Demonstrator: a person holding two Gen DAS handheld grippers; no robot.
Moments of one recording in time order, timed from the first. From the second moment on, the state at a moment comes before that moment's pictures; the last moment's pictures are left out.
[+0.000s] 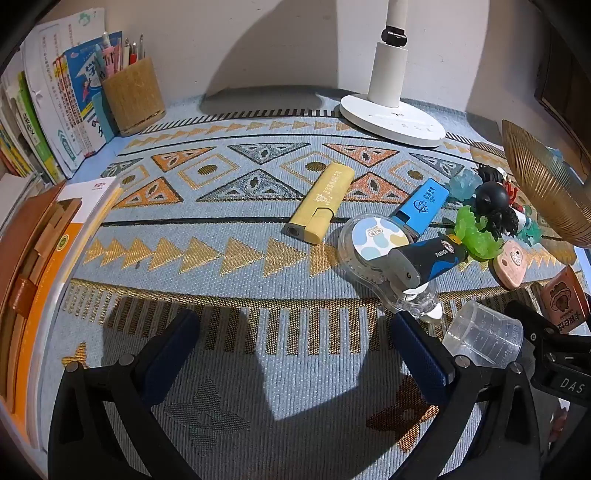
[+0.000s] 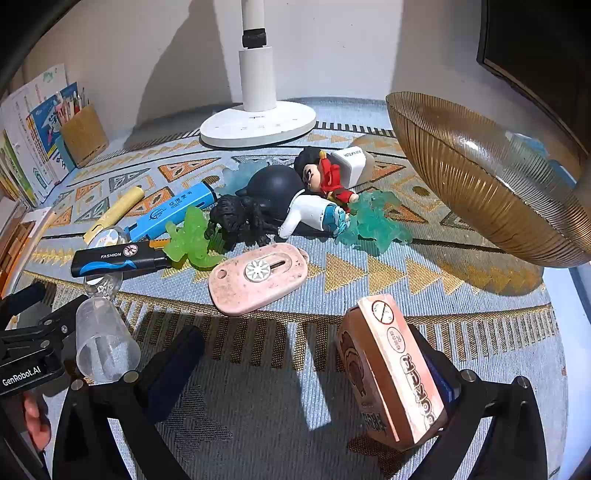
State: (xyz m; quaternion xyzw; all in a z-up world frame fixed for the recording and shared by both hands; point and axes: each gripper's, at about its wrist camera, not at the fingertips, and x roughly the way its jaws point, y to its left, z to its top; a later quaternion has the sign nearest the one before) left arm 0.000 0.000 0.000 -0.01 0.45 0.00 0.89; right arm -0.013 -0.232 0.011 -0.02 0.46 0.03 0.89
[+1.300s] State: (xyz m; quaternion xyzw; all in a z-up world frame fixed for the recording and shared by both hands) left arm -0.219 -0.061 0.096 -0.01 0.33 -0.01 0.95; right arm -0.211 -0.216 0.137 0.01 0.34 -0.02 0.94
